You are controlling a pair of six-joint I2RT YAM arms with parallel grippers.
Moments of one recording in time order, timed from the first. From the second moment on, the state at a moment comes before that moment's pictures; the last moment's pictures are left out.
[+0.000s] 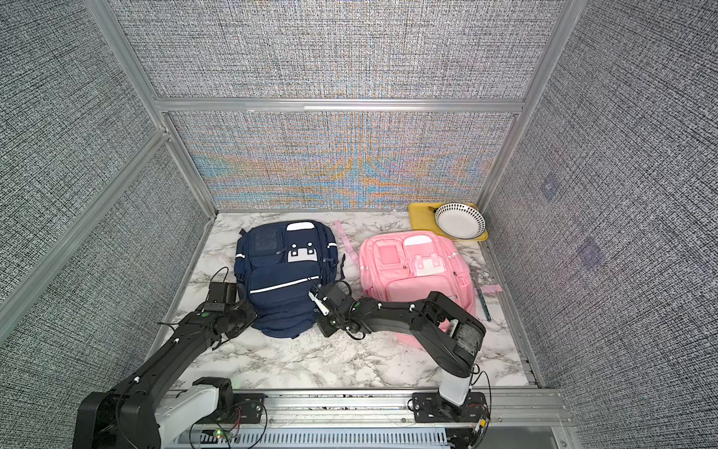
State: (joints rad) left arm -0.11 1.05 0.50 -0.51 0.05 -0.76; right arm 0.95 1.77 0.97 -0.13 -0.08 0.27
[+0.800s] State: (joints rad) left arm -0.02 1.12 0.62 -0.62 -0.02 -0.67; right arm 0.89 1.73 0.82 -0.01 -0.18 0.25
